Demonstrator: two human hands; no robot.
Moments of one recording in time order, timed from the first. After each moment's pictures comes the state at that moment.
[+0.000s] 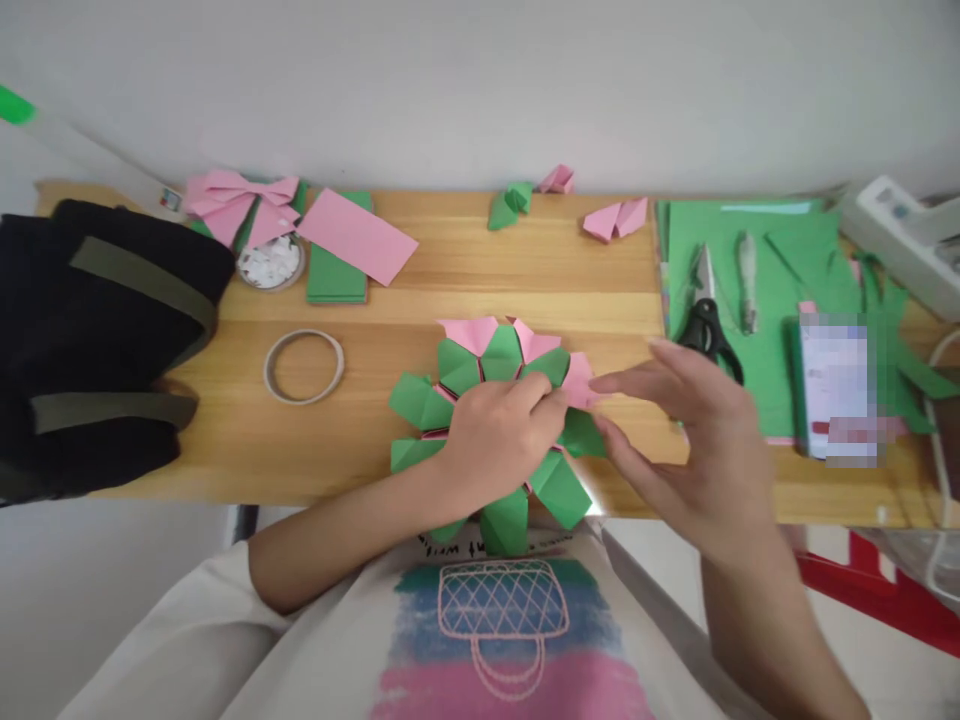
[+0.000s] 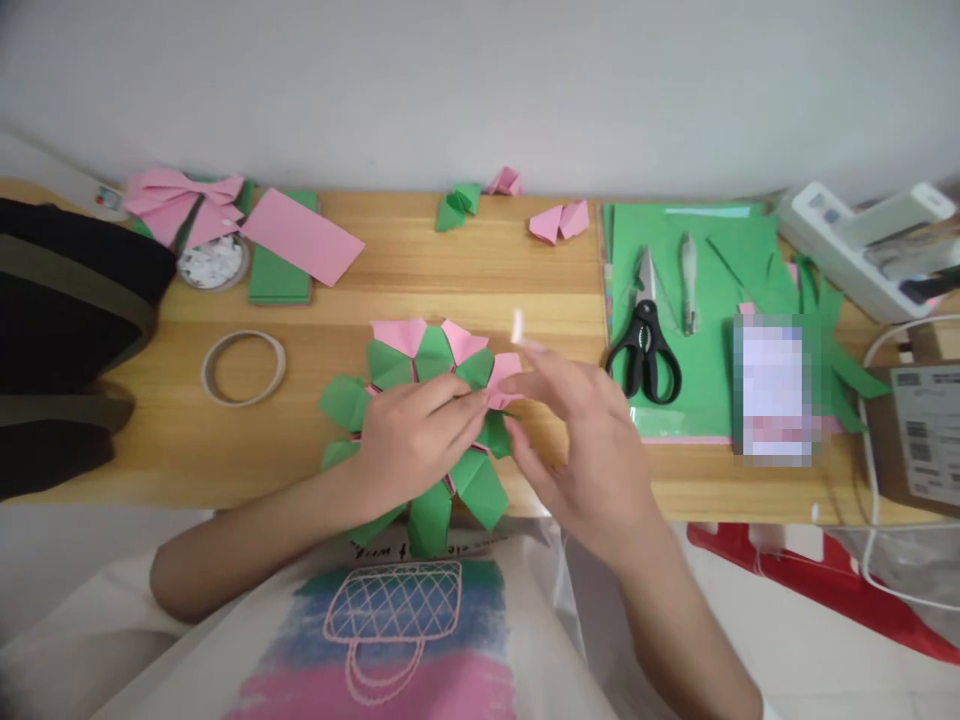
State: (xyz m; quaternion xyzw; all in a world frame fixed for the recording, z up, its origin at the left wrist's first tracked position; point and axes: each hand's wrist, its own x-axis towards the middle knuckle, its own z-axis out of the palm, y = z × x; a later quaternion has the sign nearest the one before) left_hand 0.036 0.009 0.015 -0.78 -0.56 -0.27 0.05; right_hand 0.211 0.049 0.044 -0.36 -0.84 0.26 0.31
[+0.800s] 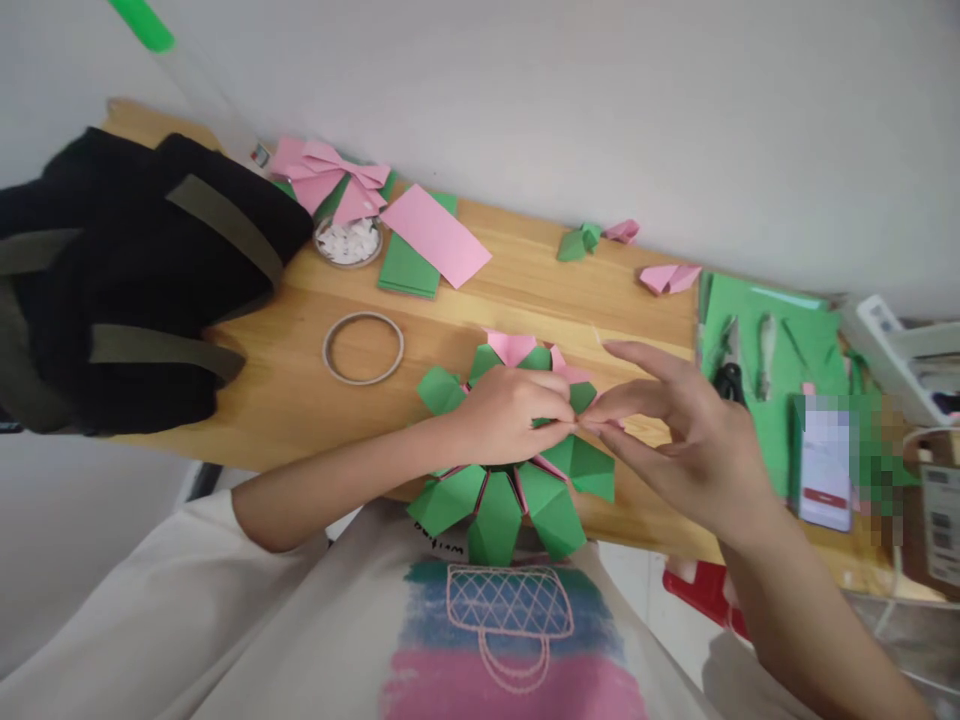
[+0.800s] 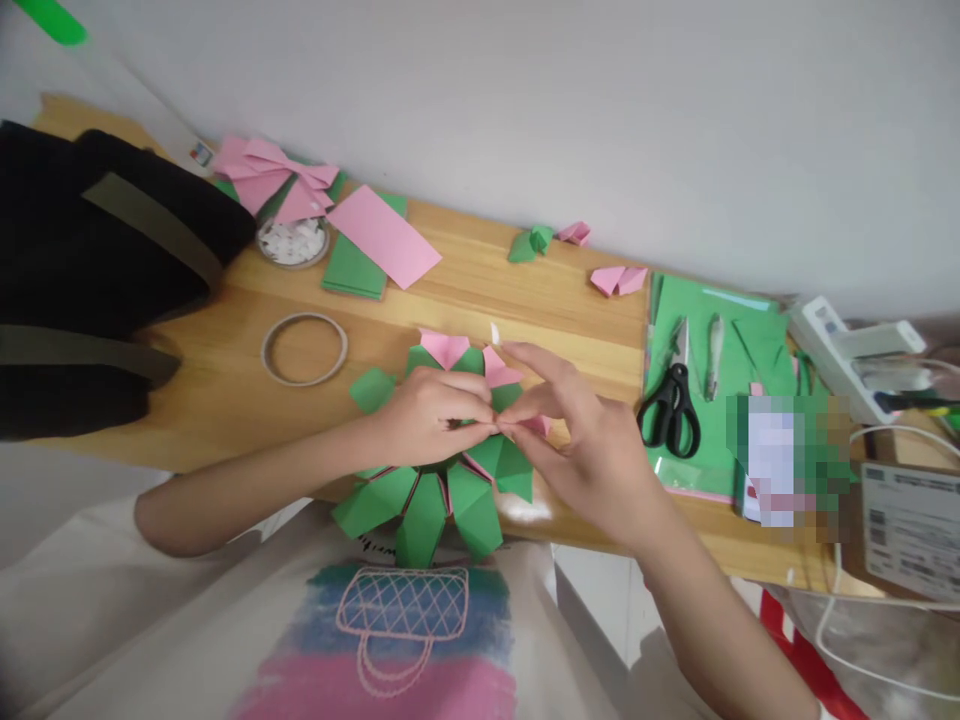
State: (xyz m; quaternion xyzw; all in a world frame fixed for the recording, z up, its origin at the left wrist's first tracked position) left_hand -0.029 0.014 0.013 -0.75 -0.48 -0.37 -0.27; right_hand 0.156 0.073 0.069 -0.28 -0.89 0.32 0.20
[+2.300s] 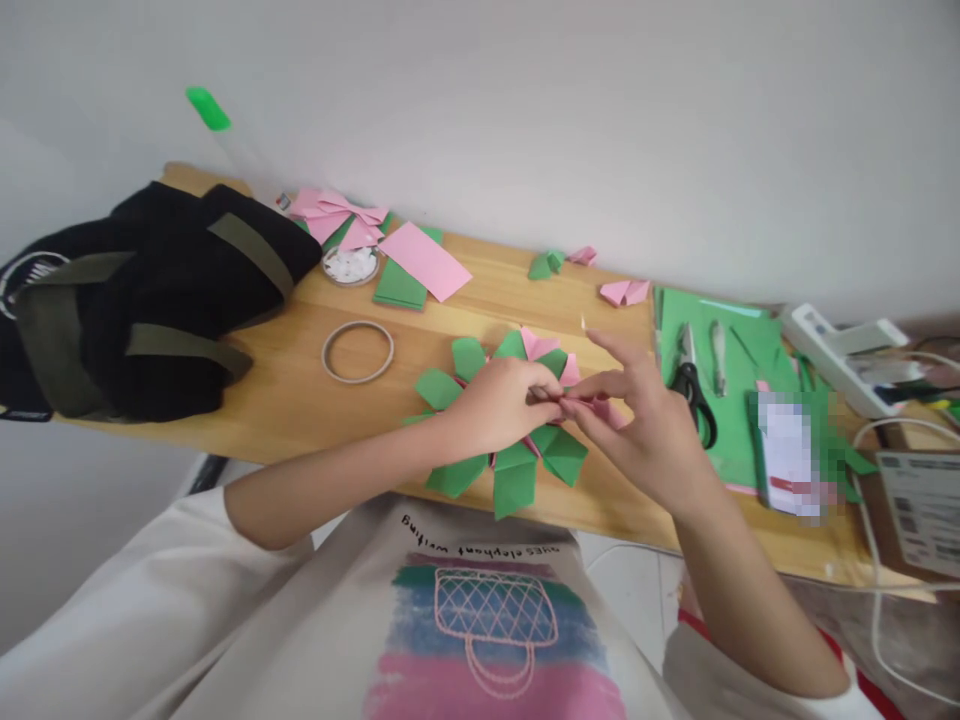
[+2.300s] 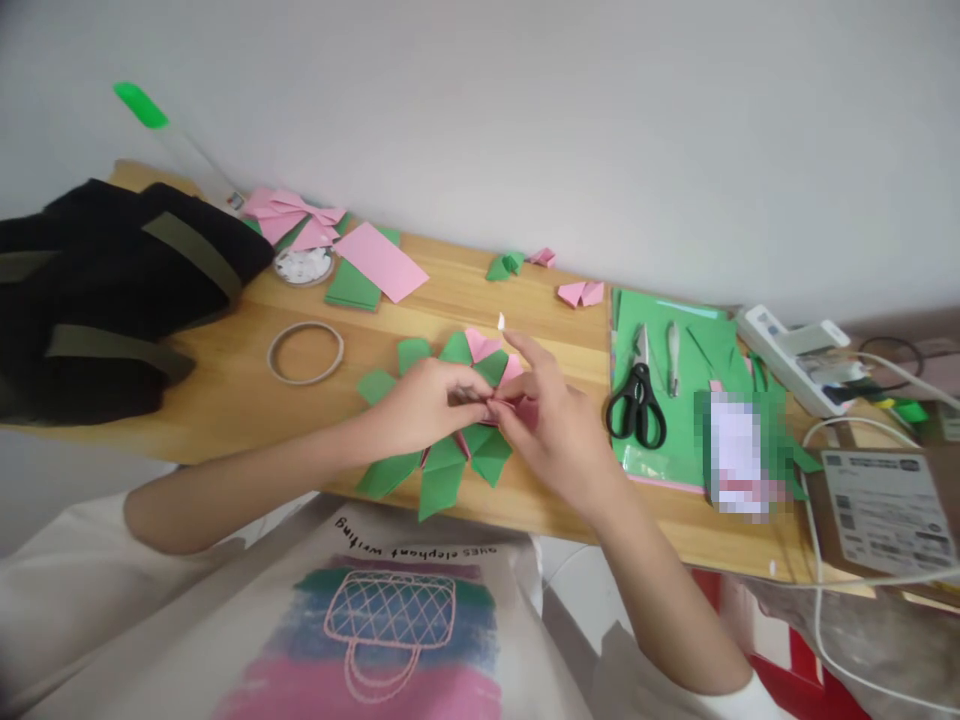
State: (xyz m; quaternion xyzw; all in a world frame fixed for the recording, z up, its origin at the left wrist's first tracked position) left_hand 0.000 0.015 0.038 -0.59 -0.56 -0.39 -0.43; right_hand 0.171 0.065 0.062 -0.31 -0.90 0.22 0.23
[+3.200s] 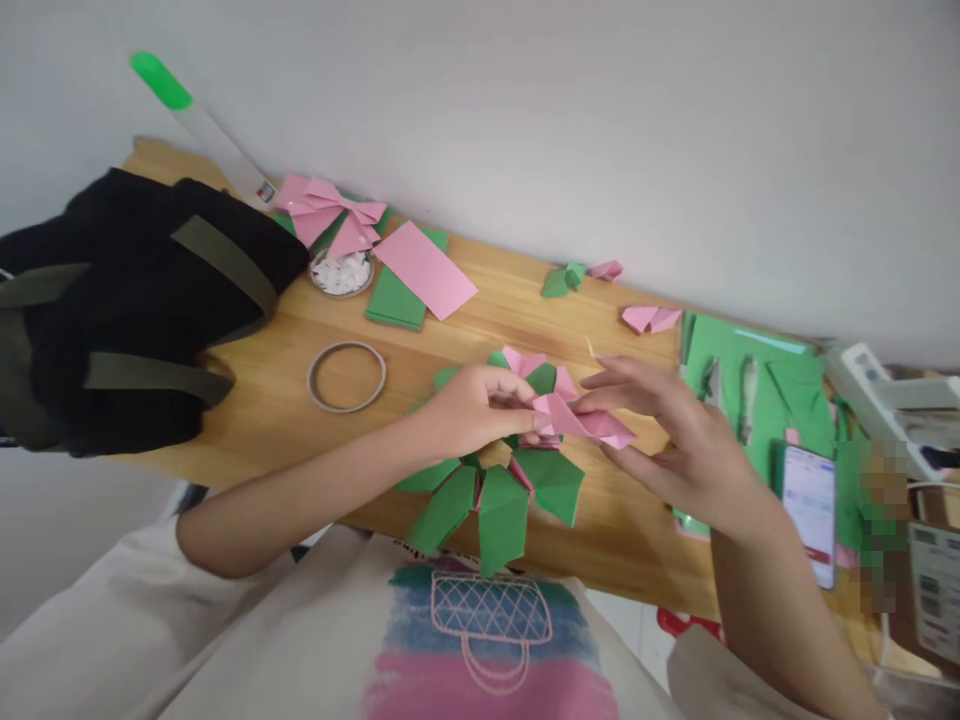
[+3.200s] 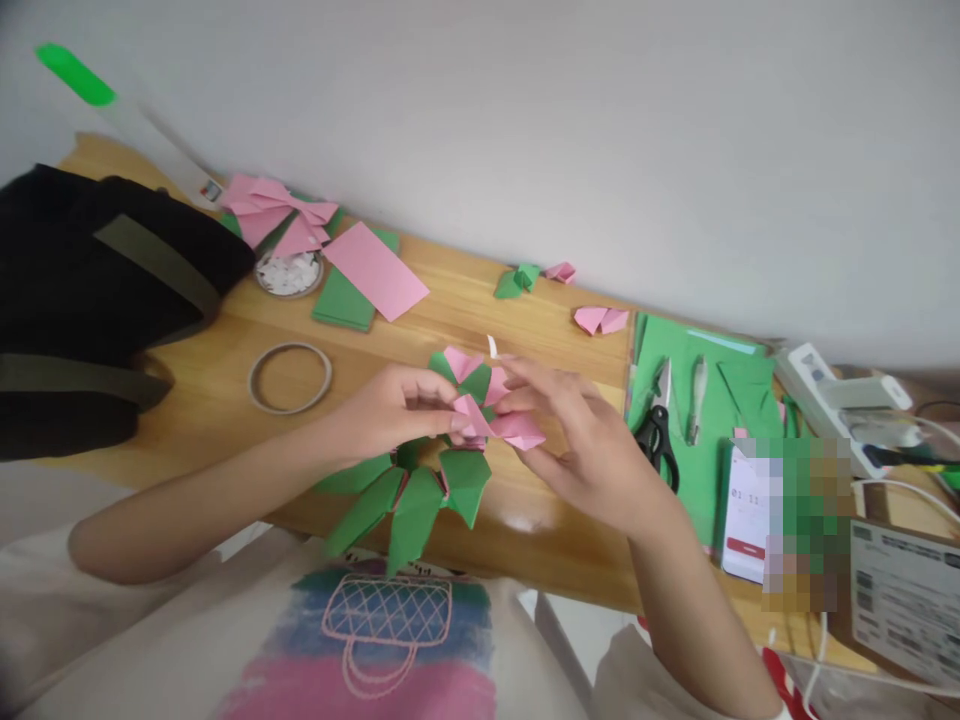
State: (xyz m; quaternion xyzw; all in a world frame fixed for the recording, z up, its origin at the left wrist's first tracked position) left_hand -0.038 0.041 0.051 -0.31 -0.55 -0.40 -0.66; right_hand 0.166 0.130 0.077 -0.18 -0.93 0.29 0.15
